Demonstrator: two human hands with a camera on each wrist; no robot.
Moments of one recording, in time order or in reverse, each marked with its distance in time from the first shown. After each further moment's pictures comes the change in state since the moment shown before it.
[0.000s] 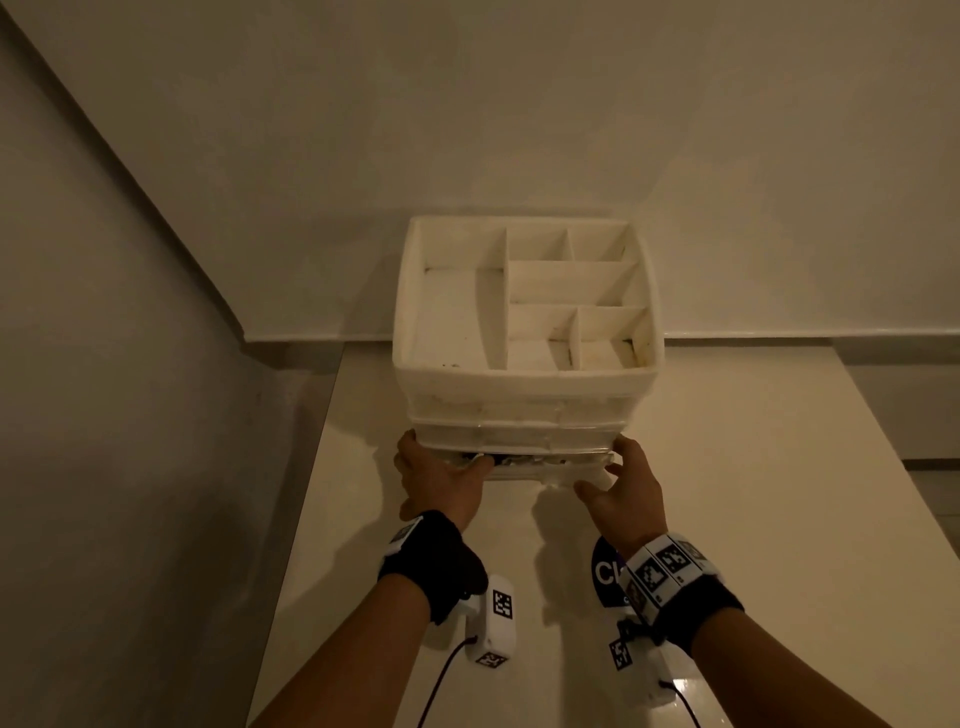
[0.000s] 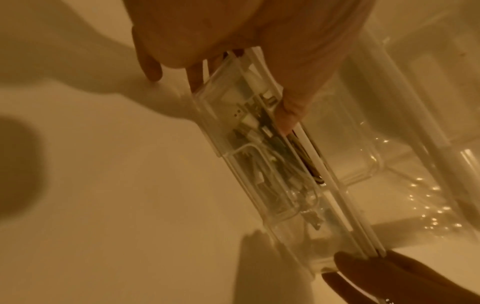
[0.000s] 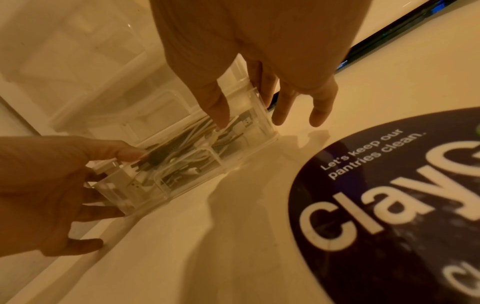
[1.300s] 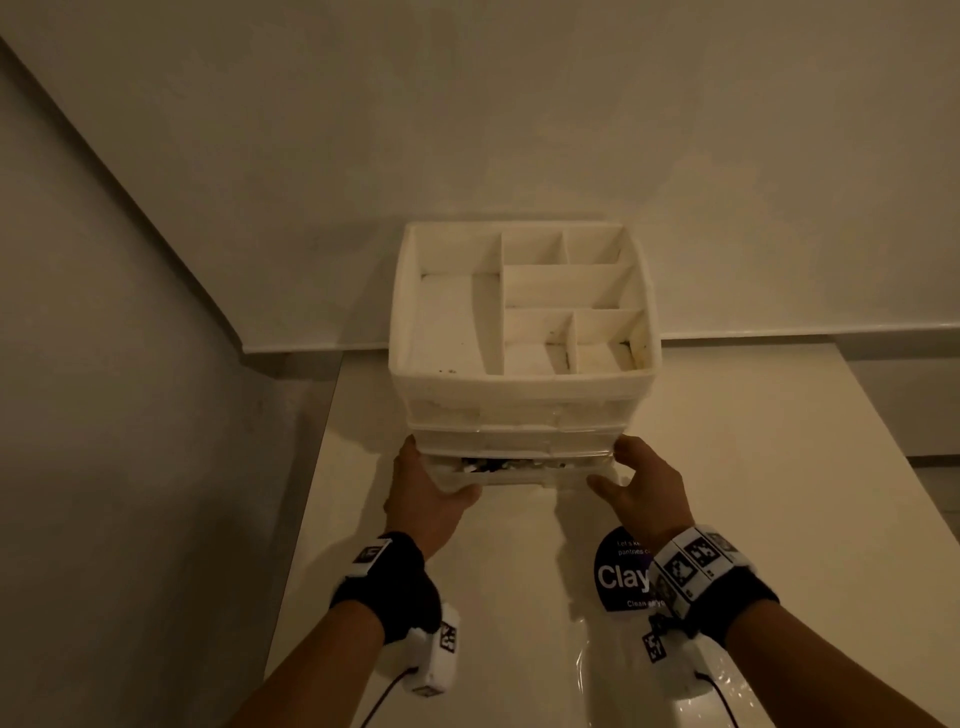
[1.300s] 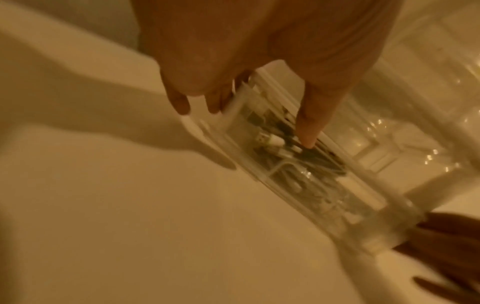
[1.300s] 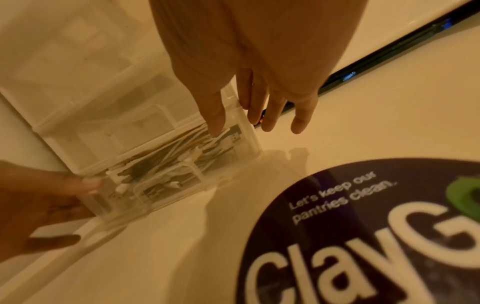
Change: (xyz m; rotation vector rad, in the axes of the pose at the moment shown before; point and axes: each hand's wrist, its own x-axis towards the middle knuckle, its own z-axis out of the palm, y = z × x) left_hand 0.000 -0.006 -0.020 0.108 -0.171 0.185; right_hand 0.018 0.005 -0.034 -0.151 -0.059 -0.073
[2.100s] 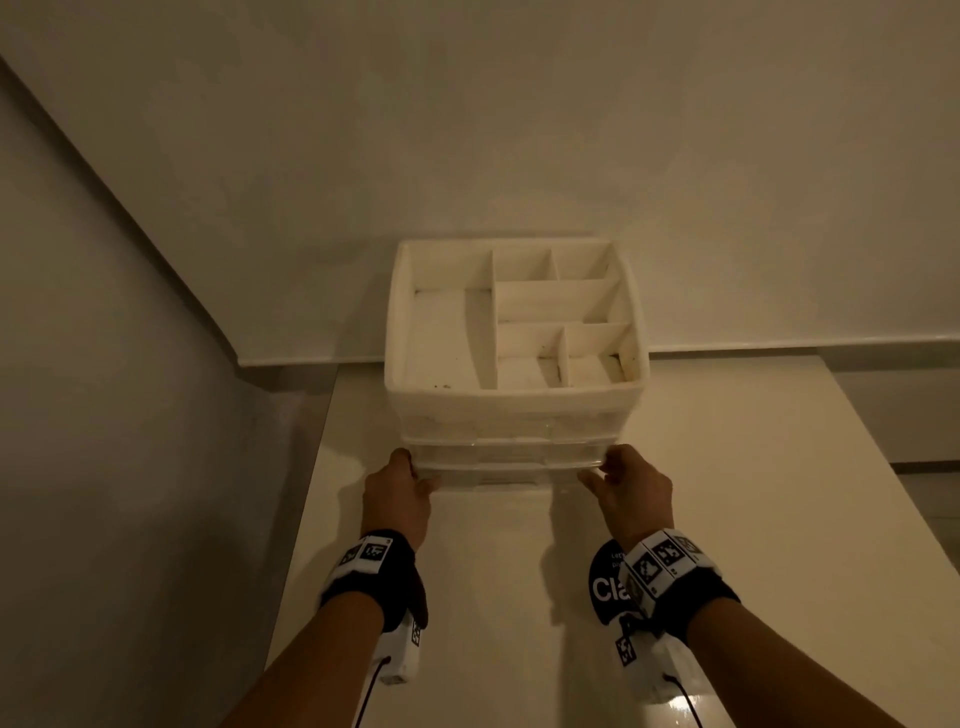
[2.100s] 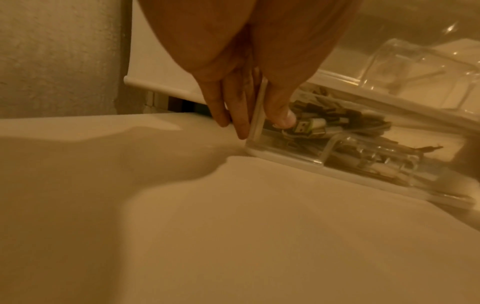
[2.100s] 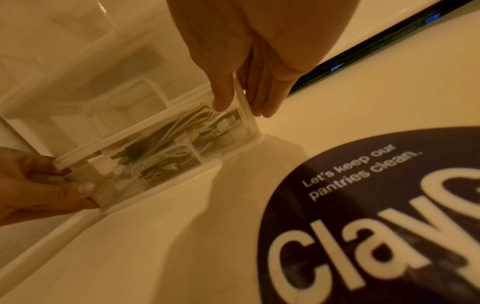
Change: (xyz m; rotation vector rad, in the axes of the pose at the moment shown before) left_hand 0.023 0.001 -0.017 0.317 0.057 0.061; right_hand 0.003 -0.017 0.007 0.013 0.079 0.074
